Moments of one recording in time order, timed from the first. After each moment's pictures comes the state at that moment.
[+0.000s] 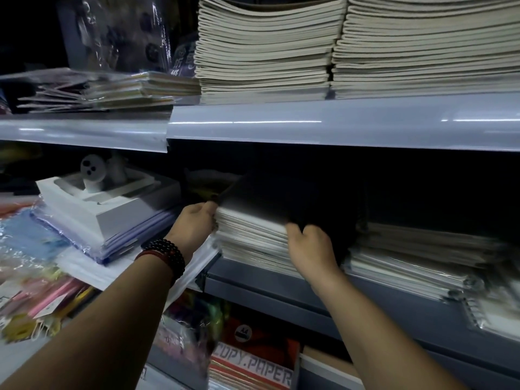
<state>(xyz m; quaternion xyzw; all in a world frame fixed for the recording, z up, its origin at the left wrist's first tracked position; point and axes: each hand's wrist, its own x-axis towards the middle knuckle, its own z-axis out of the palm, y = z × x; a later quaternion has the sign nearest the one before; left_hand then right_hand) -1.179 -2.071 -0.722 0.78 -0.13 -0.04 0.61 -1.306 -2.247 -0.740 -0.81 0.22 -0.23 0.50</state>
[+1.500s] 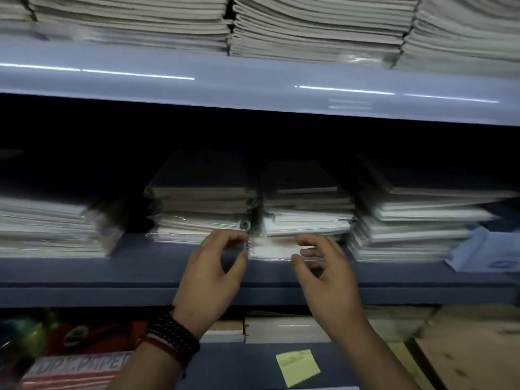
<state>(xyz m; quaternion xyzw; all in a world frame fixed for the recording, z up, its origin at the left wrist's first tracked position) -1.432 -2.295 -0.804 0.72 -0.44 0.01 0.53 -1.588 -2.421 -0.803 -0.79 0.27 -0.40 0.38</state>
